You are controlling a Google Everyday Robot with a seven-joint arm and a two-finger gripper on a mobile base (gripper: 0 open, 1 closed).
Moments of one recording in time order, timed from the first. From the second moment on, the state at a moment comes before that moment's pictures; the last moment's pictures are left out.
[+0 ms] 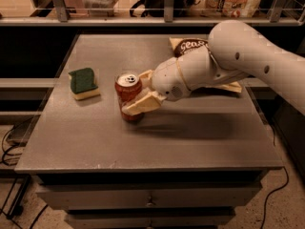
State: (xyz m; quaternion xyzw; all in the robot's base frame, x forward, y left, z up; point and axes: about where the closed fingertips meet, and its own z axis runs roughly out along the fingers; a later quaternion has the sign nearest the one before) arm 0.519 0.056 0.874 -0.64 0.60 0.32 0.37
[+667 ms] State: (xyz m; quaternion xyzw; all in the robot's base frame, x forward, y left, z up) arm 0.530 0.057 0.885 -0.71 0.59 0.21 0.33
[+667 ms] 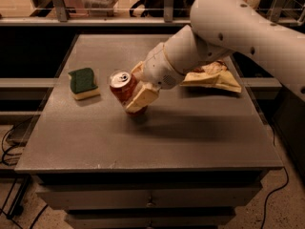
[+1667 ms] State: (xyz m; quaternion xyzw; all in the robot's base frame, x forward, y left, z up) arm 0.541 0.034 0.866 -0.76 0.60 0.06 0.23
